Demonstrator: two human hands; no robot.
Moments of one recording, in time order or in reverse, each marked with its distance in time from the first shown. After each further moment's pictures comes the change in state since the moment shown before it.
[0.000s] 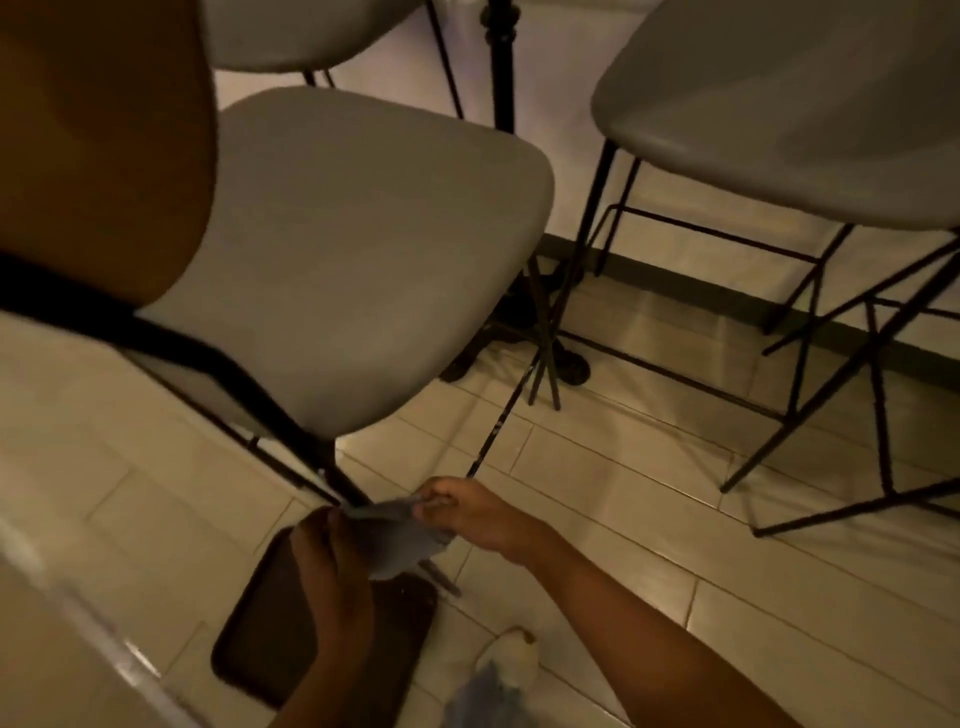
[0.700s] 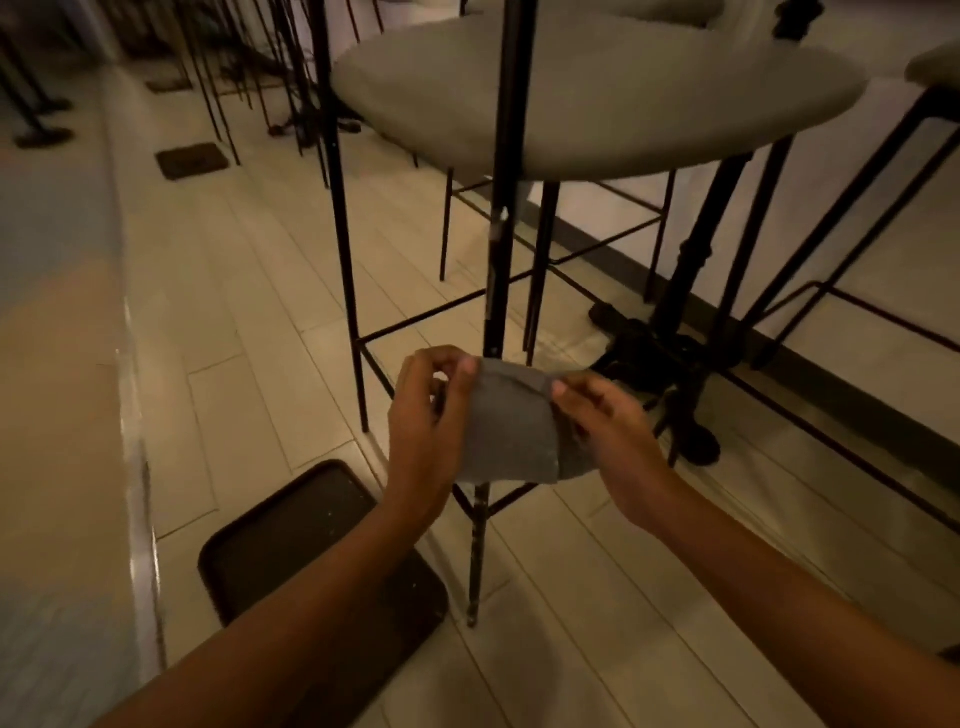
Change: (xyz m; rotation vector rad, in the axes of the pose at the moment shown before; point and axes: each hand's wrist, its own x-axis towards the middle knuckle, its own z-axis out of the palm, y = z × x) left_hand -0.005 -0.062 0.015 -0.234 0.083 0.418; right_hand 0.016 0.064 0.015 0.021 0.205 -0.395
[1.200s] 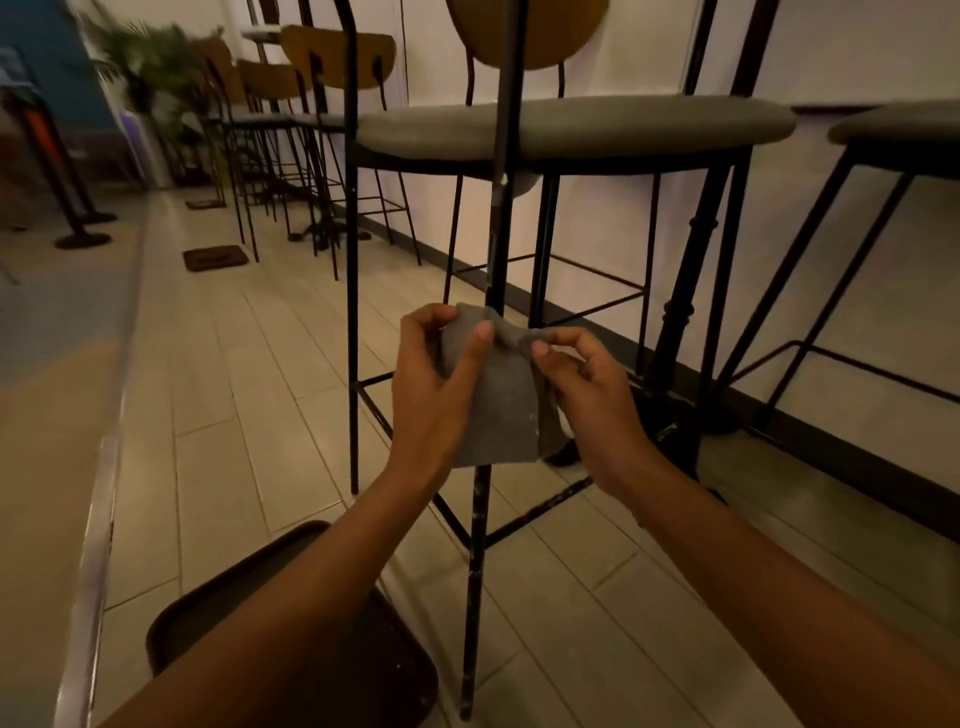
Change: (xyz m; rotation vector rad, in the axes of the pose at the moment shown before) left_hand -0.004 -0.018 0.009 -0.198 0.052 0.263; right_hand 0.005 0.018 0.018 0.027 0.024 -0.386
